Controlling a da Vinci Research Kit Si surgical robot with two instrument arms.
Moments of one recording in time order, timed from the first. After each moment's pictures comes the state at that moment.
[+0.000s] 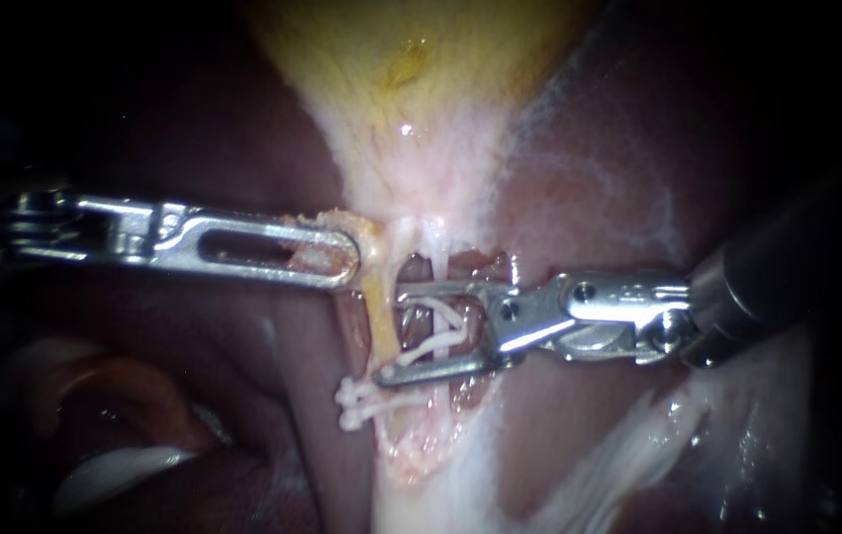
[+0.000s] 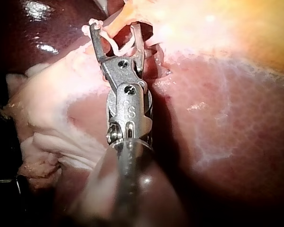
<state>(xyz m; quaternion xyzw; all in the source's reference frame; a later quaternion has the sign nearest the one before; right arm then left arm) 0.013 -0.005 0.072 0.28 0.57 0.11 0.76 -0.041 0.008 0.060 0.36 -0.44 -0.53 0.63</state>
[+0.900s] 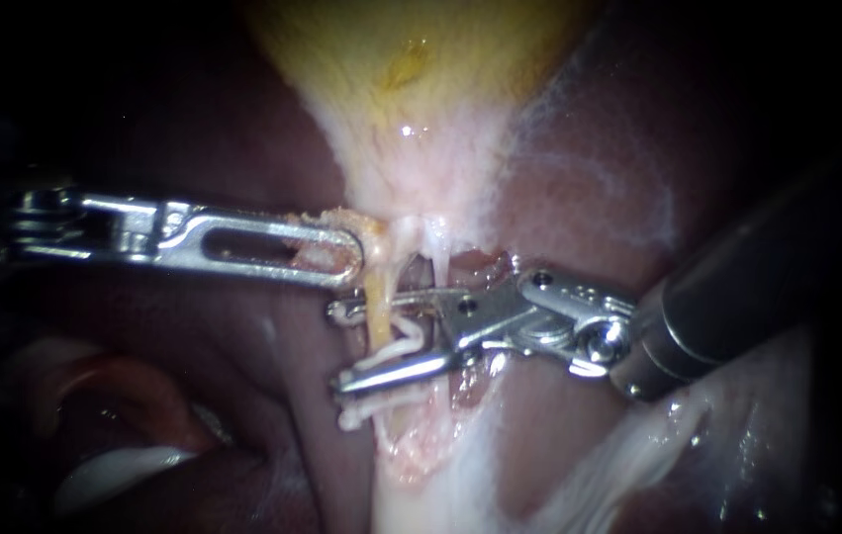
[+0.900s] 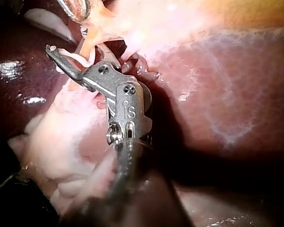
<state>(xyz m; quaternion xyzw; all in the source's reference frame) 0.015 -0.003 0.074 0.36 0.62 0.17 0.67 -0.041 0.008 0.061 0.36 -0.44 -0.53 0.63</state>
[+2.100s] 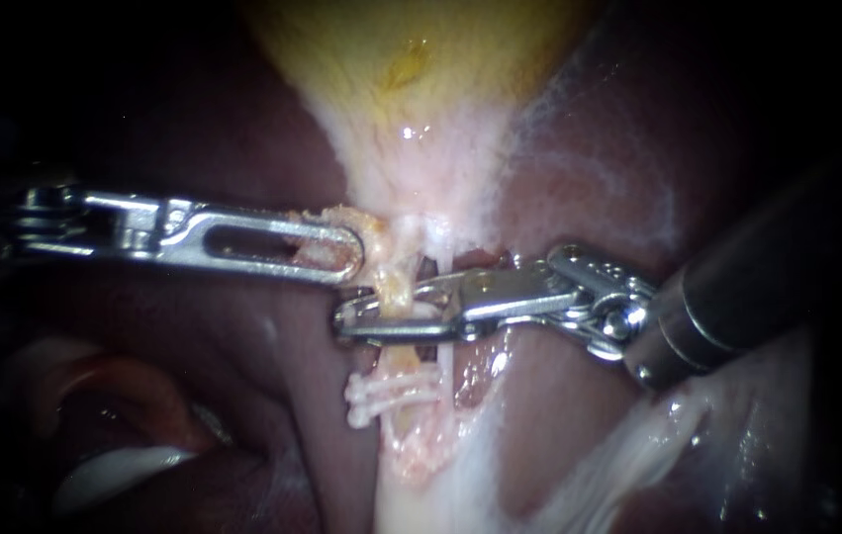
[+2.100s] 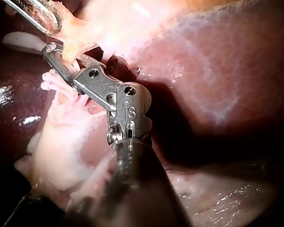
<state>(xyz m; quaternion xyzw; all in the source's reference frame) 0.013 -0.002 0.073 0.40 0.59 0.21 0.66 -0.040 0.009 0.061 0.36 -0.44 -0.53 0.63</state>
